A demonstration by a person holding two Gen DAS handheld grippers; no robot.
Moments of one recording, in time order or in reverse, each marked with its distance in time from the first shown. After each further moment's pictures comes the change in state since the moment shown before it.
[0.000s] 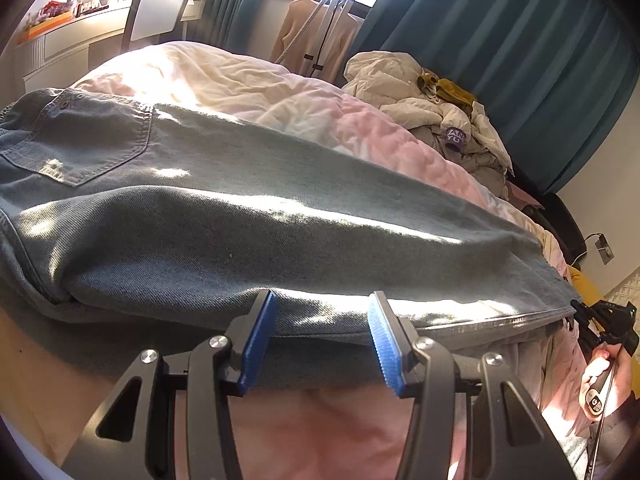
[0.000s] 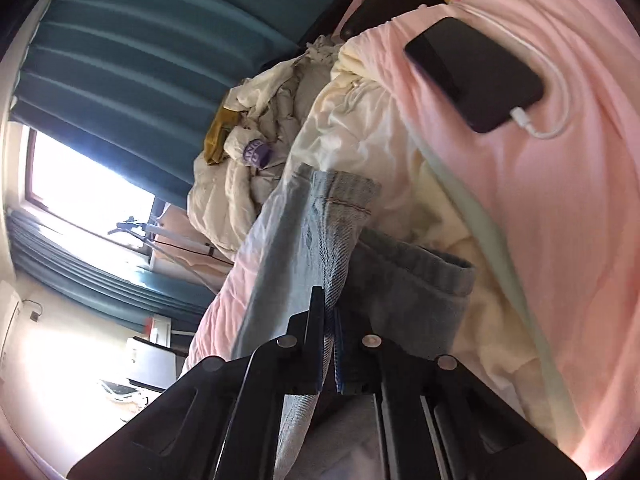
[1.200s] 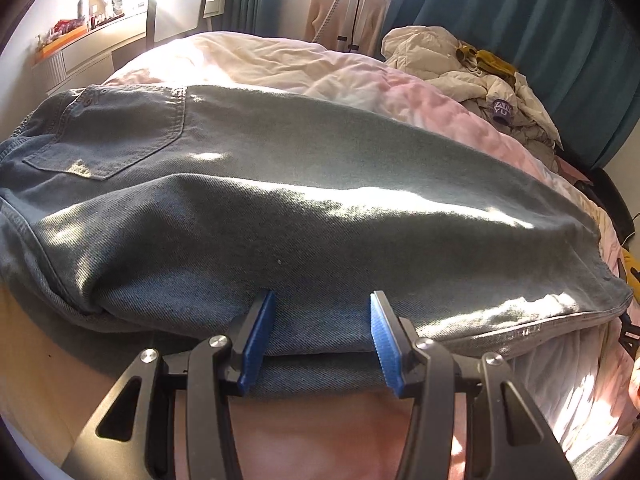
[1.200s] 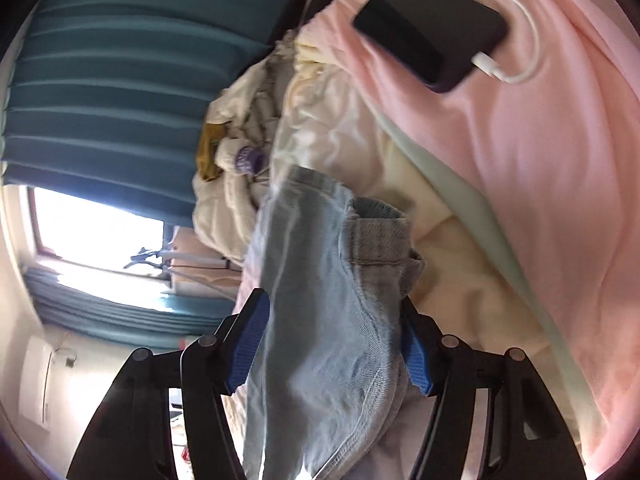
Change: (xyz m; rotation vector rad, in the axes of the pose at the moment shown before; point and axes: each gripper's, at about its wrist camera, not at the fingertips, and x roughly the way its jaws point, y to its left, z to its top) left arm 0.026 0.011 -0.004 0.034 0.065 0.203; right arm 0.030 -0.022 0.009 0.147 0.068 0.092
